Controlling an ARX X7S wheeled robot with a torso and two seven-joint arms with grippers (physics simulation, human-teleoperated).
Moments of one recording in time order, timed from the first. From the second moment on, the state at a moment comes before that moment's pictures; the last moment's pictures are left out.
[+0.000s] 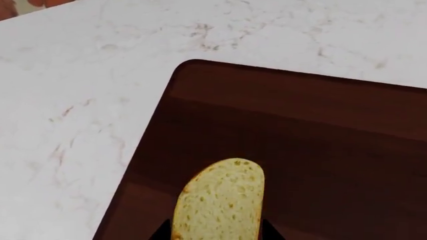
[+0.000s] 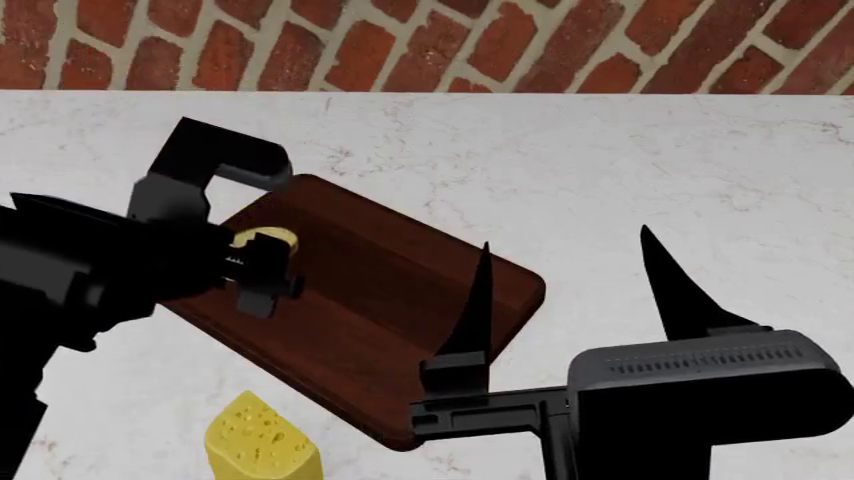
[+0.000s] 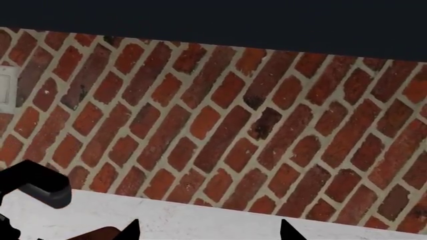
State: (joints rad) left arm -1.43 -0.02 0.73 -1.29 -0.51 -0.72 0.20; right arm 0.31 0.32 -0.19 -0.78 0.31 0.69 0.30
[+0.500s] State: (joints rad) left arm -1.41 -0.02 0.71 -1.30 -0.46 -0.70 0.18; right arm 0.31 0.33 -0.19 -0.78 0.31 0.68 0.31
